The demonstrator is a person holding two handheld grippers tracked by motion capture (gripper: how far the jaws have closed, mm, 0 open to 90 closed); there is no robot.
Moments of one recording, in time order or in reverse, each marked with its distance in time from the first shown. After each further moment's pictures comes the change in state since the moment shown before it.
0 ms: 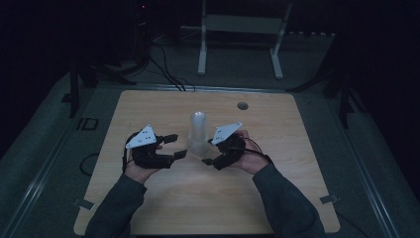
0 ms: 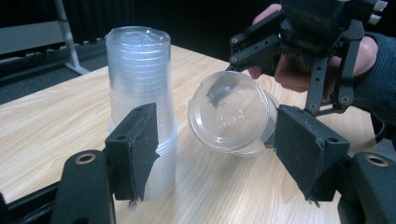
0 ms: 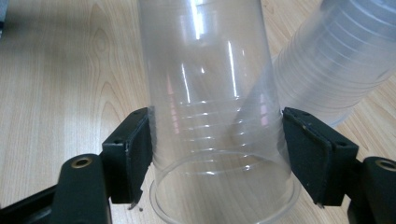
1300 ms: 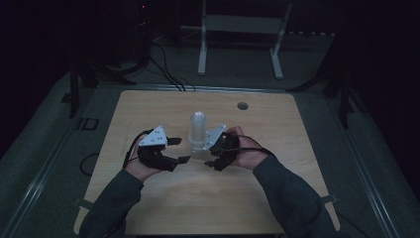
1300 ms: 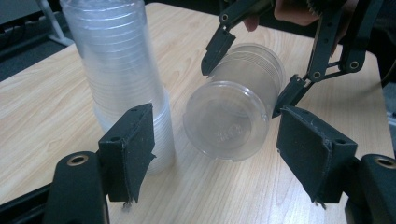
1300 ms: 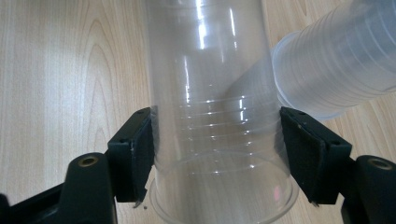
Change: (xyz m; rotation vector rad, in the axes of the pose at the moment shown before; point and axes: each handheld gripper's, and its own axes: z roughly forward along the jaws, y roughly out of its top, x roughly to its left) left arm -0.003 0.011 0.015 0.203 -0.029 0.106; right arm 0.008 0.021 0.004 0.239 -0.032 -0.191
